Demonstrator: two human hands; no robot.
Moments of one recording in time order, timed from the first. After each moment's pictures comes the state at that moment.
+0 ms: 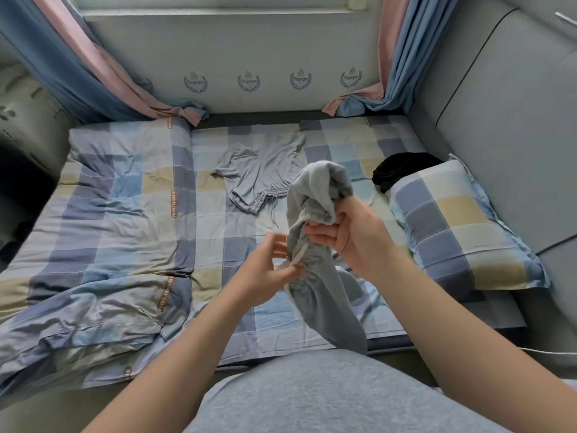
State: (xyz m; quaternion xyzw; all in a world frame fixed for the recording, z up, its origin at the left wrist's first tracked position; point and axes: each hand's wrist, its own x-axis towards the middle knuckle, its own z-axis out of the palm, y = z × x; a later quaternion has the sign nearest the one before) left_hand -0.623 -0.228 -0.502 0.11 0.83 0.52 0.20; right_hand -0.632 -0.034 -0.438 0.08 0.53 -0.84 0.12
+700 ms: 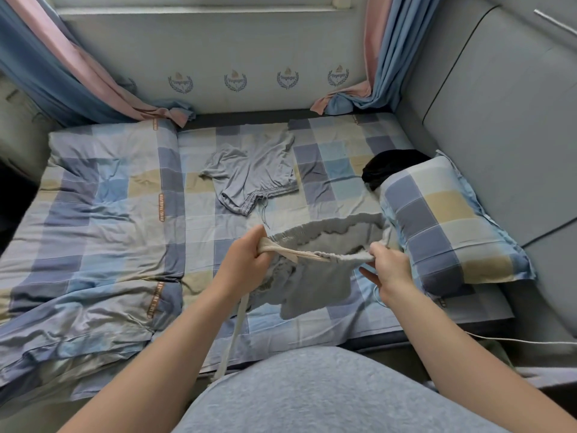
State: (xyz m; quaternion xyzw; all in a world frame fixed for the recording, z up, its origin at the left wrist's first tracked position) left_hand -0.641 -0.226 -0.499 0.10 0.87 0.48 0.09; right_hand -0.608 0.037 -0.524 0.45 0.62 -0.64 -0.02
